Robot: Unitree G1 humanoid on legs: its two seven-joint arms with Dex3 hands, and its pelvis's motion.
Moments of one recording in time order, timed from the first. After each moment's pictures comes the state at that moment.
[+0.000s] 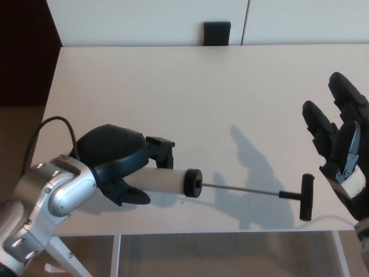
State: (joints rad) left_arm -0.34 0.63 -0.48 0.07 0.66 -0.17 -0.29; right_arm 0.05 -0.08 -0.10 -0.27 0.40 0.16 0.18
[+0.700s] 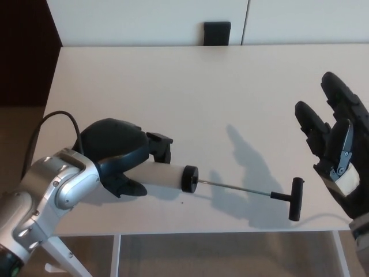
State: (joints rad) left_arm -0.40 0.61 -0.49 0.16 0.73 -0.20 -0.24; right_arm 0.03 -0.08 -0.09 -0.23 0.40 0.18 0.17
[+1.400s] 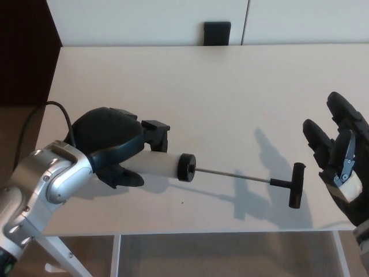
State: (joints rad) left_arm -0.39 0.63 -0.44 0.12 0.73 -0.22 -0.24; right_arm 0.02 -0.09 -0.13 -0.12 0.39 0.15 0.18
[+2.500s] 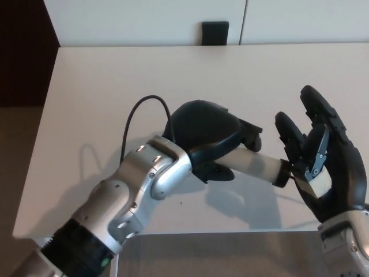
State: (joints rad) left_arm -0.52 0.24 -0.60 0.13 0.90 -0.02 -0.23; right_arm 0.03 0.08 -0.07 -0.13 0.39 0.12 0.11
